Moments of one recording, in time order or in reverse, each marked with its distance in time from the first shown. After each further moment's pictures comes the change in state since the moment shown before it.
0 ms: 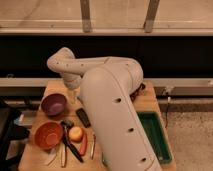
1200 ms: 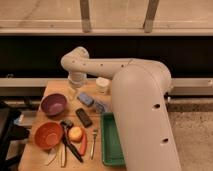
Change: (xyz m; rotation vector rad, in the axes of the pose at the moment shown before) arm -0.001 -0.001 -0.016 -0.101 -0.296 0.057
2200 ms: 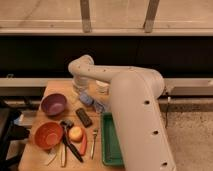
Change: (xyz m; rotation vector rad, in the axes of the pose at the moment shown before) arm -0.005 -0.013 0.061 -0.059 -0.022 -0.005
